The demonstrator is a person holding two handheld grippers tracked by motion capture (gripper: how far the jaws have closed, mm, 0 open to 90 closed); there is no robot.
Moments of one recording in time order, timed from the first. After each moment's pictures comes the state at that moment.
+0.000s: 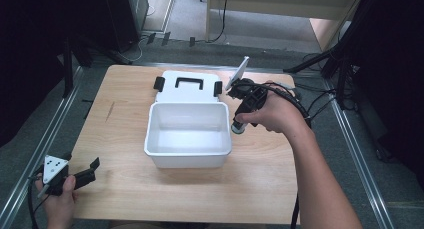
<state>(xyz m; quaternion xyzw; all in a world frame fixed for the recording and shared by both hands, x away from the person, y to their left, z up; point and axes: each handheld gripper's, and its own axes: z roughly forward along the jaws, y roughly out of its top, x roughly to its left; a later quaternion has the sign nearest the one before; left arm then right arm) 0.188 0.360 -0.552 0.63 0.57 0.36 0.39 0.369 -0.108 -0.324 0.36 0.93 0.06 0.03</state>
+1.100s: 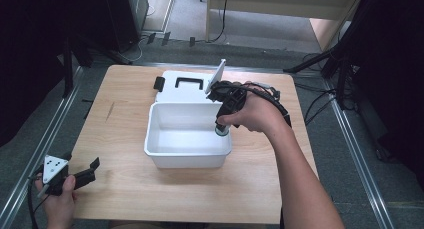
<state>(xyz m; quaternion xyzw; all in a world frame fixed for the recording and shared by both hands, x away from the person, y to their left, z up) 0.188 0.360 -0.552 0.63 0.57 0.36 0.39 0.368 -0.065 -0.334 0.32 0.95 0.06 0.02</state>
